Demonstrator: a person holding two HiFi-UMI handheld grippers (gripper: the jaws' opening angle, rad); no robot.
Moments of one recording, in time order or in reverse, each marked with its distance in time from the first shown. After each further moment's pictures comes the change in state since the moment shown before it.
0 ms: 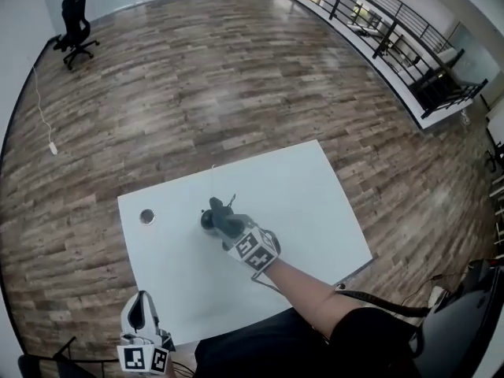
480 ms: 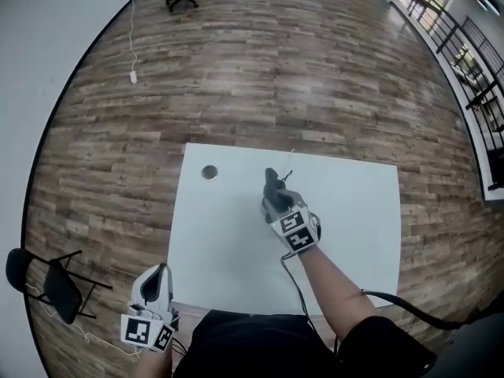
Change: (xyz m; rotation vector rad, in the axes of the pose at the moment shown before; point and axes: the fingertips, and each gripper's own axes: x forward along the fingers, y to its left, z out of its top) left arm -0.050 -0.008 -0.003 0.035 0.034 0.203; right arm 0.037 -0.013 0.020 -0.071 -0.014 0.076
